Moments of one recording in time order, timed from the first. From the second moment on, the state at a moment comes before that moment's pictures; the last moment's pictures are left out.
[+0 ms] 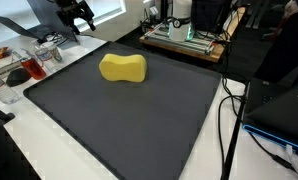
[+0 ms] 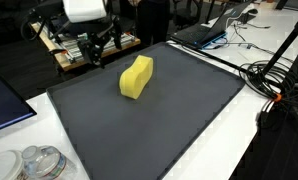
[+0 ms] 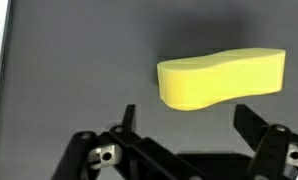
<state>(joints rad) -0.27 0.35 -0.14 -1.72 0.16 1.86 -0.80</state>
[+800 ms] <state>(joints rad) -0.09 0.37 -0.04 -1.66 -0.16 1.76 -0.76</state>
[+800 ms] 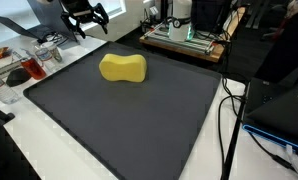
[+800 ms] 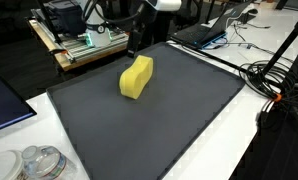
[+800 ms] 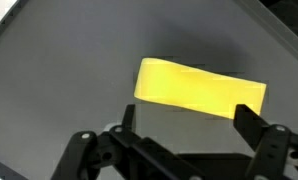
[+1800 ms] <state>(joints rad) 0.10 0.36 -0.02 -1.65 -0.25 1.70 0.16</state>
